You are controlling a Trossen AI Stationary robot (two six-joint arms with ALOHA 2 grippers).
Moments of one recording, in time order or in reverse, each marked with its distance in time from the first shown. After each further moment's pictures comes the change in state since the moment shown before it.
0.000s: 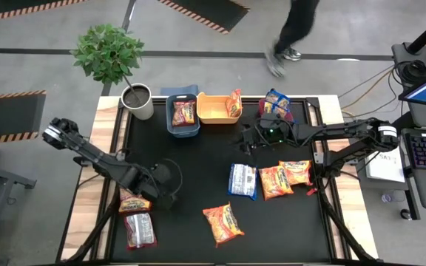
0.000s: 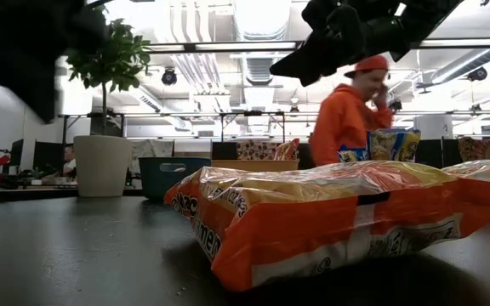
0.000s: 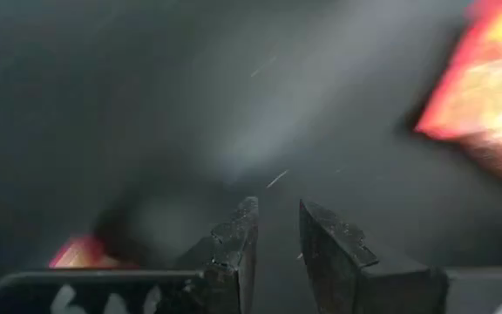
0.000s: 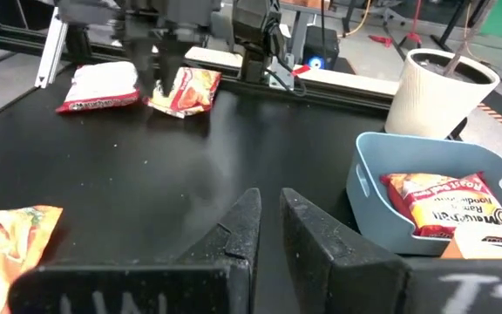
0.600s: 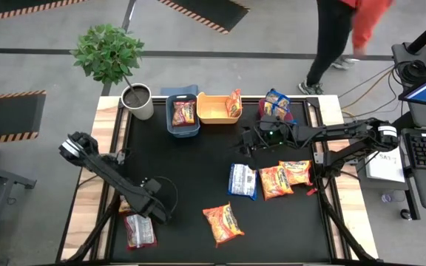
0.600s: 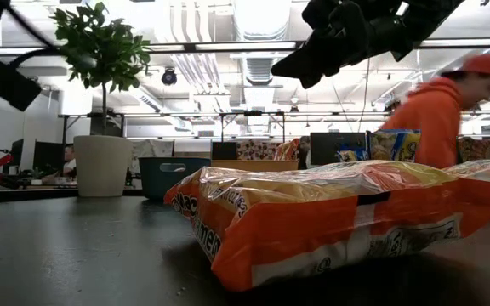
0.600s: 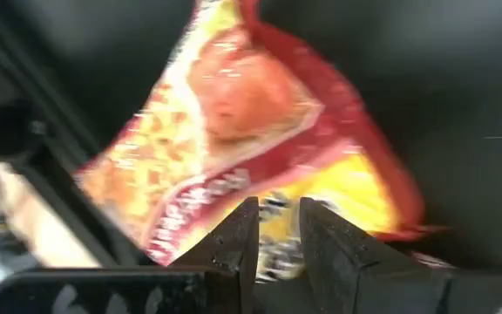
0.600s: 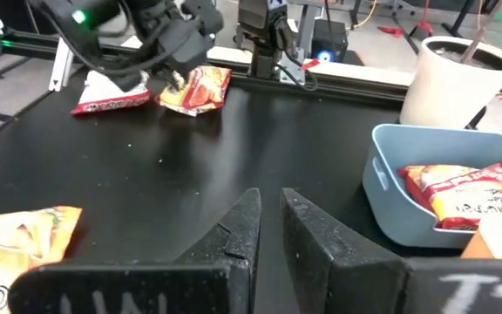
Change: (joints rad) left arm -0.125 0.305 0.042 -0.327 0.325 -0.163; right arm 0.021 0.000 -0.008 -0.005 0.000 0.046
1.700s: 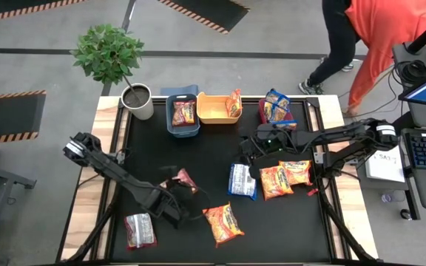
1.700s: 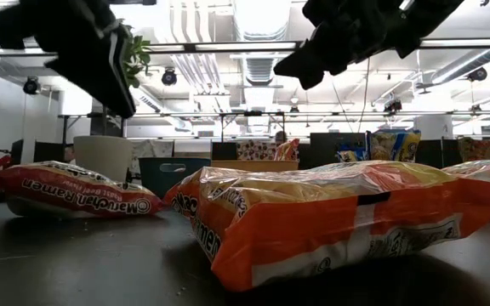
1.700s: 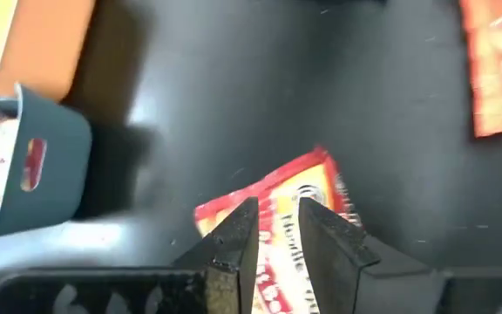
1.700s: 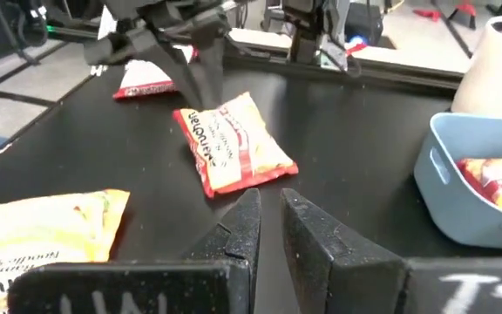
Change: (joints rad) left arm 0.082 0.040 0.223 0.282 -0.744 0.847; right arm 0.086 0.017 0.000 -0.037 0.009 0.020
